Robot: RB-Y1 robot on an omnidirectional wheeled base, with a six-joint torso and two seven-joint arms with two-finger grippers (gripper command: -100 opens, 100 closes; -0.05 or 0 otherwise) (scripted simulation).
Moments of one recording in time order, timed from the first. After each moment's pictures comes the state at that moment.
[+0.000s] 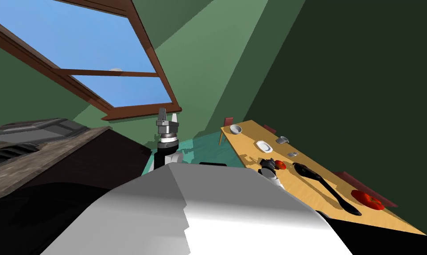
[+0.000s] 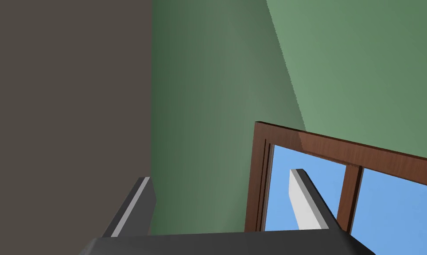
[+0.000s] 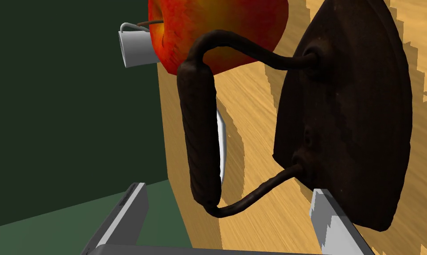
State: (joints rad) left arm 0.49 0.02 -0.06 -2.38 0.00 -0.44 -0.06; right arm 0.15 -0.52 0.06 -0.83 1.48 0.45 0.61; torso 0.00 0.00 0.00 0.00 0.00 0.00
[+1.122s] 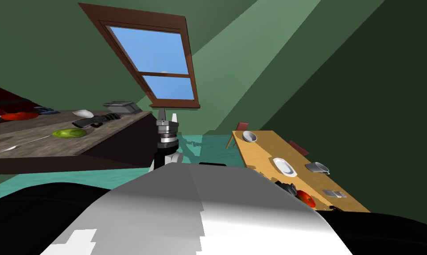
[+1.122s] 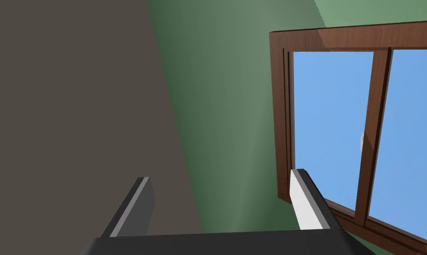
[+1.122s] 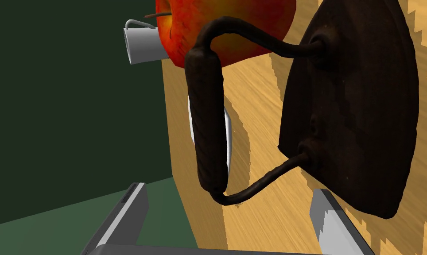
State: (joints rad) left arm 0.49 0.02 -0.06 -2.38 0.00 -0.44 -0.06; right arm 0.45 -0.40 -0.18 -0.94 1.55 0.49 0.52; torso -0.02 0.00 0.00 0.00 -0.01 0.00
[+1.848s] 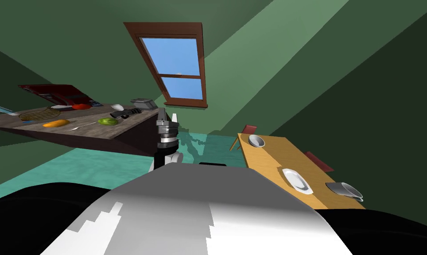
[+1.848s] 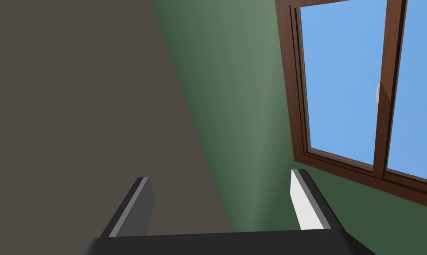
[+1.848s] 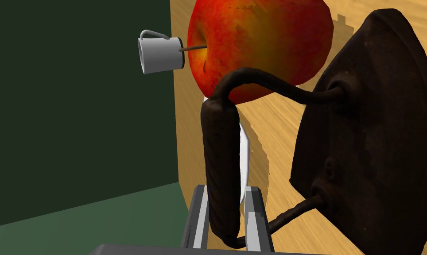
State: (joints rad) left arm 0.49 0.02 -0.06 -2.38 0.00 -0.44 -0.06; right arm 0.57 -0.38 -0.29 -0.95 1.59 0.50 0.43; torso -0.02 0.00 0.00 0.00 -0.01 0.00
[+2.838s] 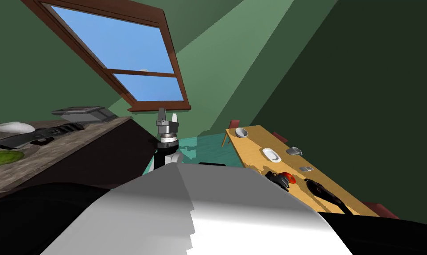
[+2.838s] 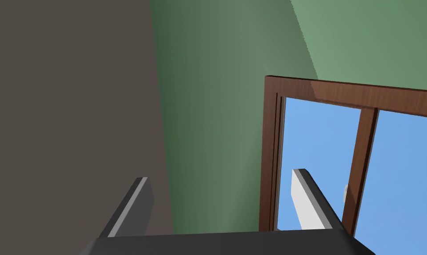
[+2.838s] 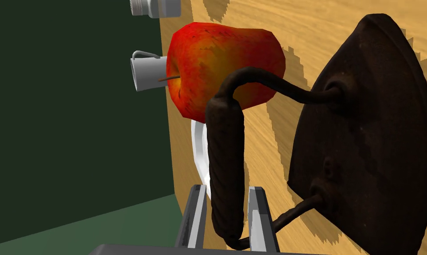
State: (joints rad) left arm 0.50 0.02 -0.06 -2.38 0.00 -0.44 -0.06; right arm 0.35 -0.47 -0.08 -0.88 1.53 0.47 0.53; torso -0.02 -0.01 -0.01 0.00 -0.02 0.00
